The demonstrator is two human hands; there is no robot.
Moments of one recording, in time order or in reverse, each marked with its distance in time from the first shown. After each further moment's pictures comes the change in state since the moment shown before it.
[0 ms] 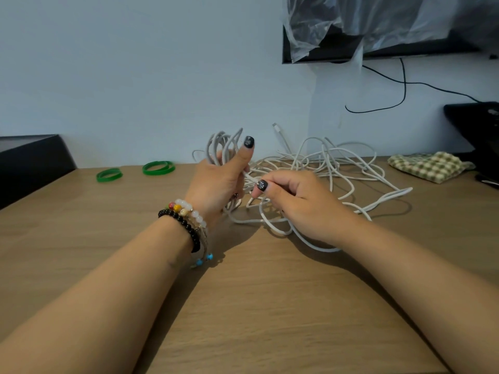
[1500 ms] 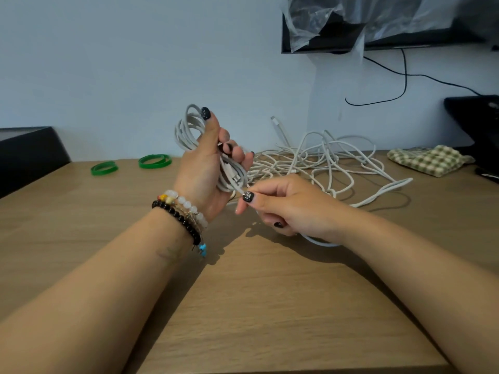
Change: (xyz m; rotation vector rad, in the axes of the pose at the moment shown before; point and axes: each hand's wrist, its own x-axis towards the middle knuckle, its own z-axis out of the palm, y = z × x) left_hand -0.002 0.015 0.007 -0.640 -0.001 -0.115; right_hand -0.006 -0.008 0.004 0.276 -0.311 0.217
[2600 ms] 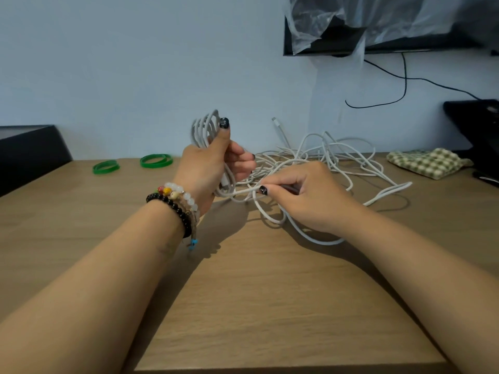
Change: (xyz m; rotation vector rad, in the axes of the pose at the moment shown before) left_hand 0.007 0.004 -0.009 0.500 0.080 0.088; right_hand 0.007 0.015 -0.017 -0.572 0.386 -0.359
